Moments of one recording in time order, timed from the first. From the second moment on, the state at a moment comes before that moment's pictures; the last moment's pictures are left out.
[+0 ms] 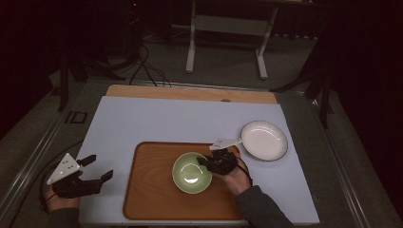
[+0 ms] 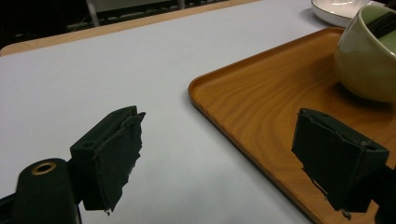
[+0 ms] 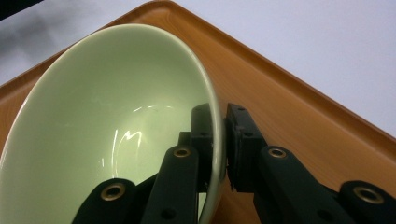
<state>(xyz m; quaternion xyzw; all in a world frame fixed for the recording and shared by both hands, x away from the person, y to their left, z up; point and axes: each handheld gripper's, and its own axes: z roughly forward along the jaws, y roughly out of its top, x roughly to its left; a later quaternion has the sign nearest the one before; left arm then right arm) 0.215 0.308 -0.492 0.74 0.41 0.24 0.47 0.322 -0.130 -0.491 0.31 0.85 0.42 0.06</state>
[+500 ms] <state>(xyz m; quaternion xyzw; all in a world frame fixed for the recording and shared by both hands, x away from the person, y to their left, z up) 0.215 0.308 -0.492 0.74 0.41 0.24 0.47 0.325 -0.128 -0.503 0.31 0.86 0.41 0.05</state>
